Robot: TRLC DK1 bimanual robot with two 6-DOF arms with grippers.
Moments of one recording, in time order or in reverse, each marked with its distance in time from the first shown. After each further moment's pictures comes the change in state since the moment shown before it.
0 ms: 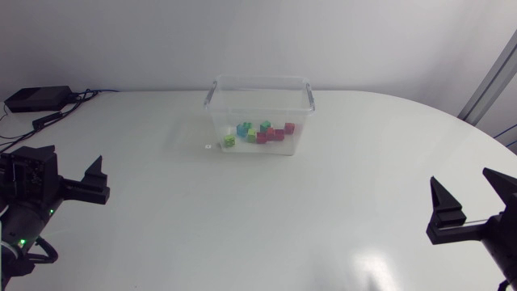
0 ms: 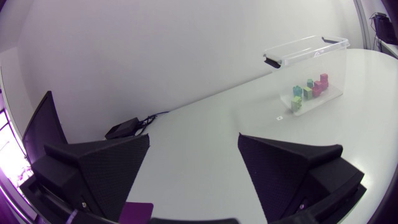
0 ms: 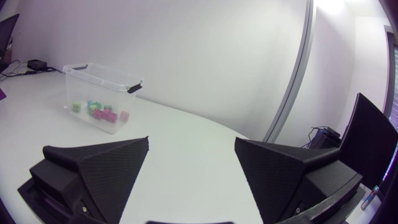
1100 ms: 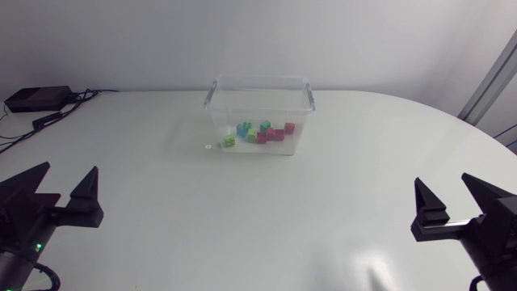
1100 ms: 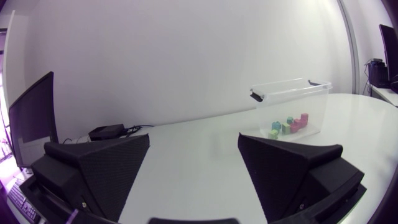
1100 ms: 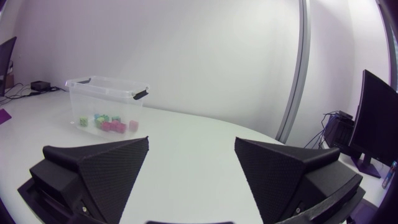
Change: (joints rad) left arm 0.000 -0.452 -0.147 -0.159 0.109 -0.206; right arm -0.006 -0.005 -0.131 0.170 -0.054 0.139
